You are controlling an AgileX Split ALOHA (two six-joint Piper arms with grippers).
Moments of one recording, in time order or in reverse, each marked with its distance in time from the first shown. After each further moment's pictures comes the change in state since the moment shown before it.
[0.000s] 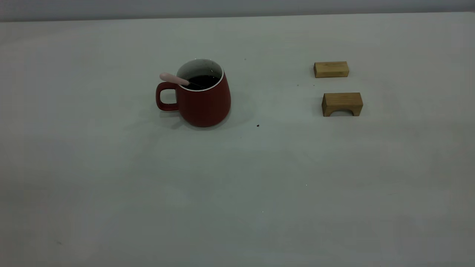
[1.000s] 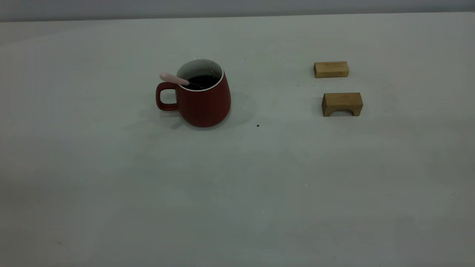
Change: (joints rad) left arm 0.000 0.000 0.000 0.000 0.000 0.000; right arm 0.003 0.041 -0.070 -0.052 0.059 0.073
